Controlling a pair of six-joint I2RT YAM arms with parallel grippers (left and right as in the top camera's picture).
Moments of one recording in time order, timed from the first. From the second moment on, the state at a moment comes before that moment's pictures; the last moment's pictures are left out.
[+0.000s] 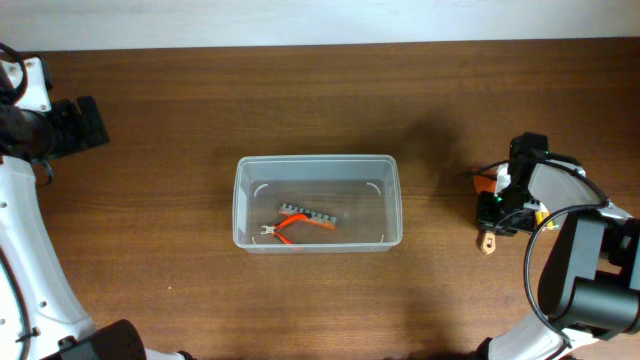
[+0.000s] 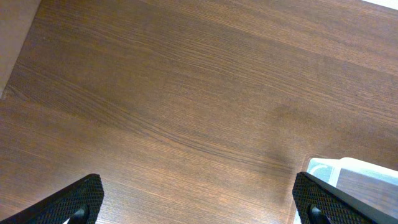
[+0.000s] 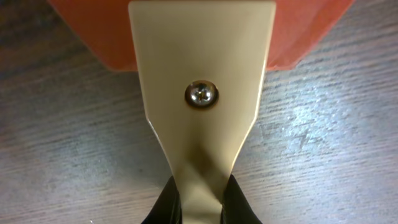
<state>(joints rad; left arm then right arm) 0.39 1.64 1.96 -1.32 0.05 0.06 -0.26 1.86 1.10 -0.88 0.00 0.02</state>
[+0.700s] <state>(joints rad) 0.39 1.64 1.96 -1.32 0.05 0.06 0.11 1.62 1.78 -1.37 -0.06 -0.38</state>
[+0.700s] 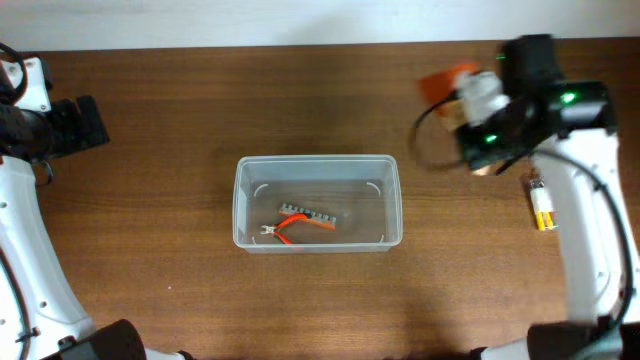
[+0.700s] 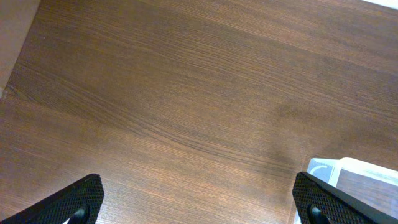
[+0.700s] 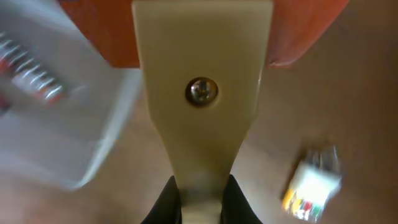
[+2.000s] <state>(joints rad) 0.39 1.64 1.96 -1.33 0.05 0.06 0.59 2.19 1.76 -1.25 -0.09 -0.75</state>
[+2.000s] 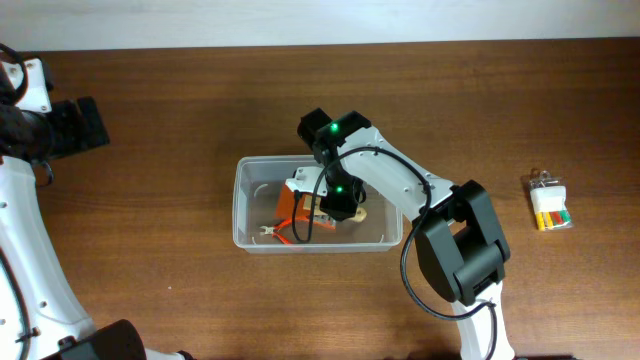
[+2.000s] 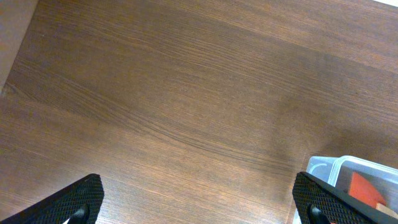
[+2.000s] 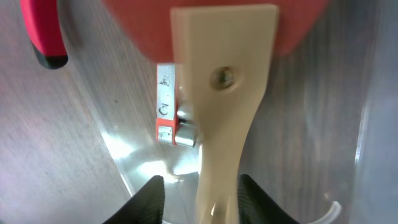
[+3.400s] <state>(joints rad) 0.39 1.64 1.96 -1.33 0.05 0.06 -0.43 1.15 1.43 -1.50 0.11 0.03</state>
